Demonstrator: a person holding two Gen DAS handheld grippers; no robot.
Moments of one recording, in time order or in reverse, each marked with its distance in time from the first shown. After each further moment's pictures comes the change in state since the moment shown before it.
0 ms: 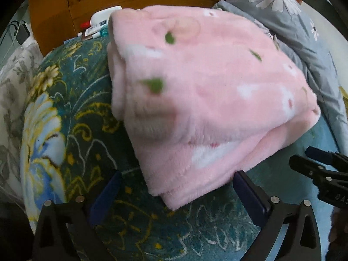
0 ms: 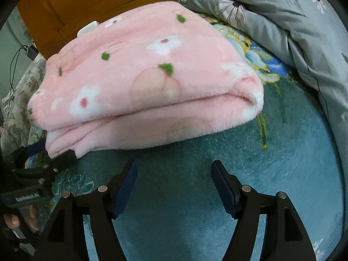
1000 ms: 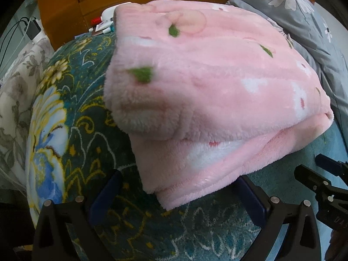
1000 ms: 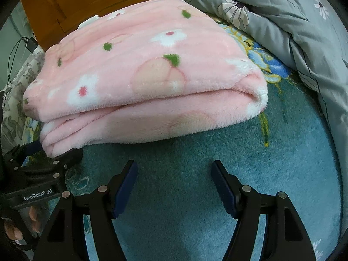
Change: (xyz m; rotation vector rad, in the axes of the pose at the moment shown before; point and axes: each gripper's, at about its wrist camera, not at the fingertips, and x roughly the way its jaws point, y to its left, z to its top) left arm 0.005 -0.002 -0.013 -0.057 0.020 0.088; right arm -0.011 0.015 0.000 -0.040 -0.007 -0.035
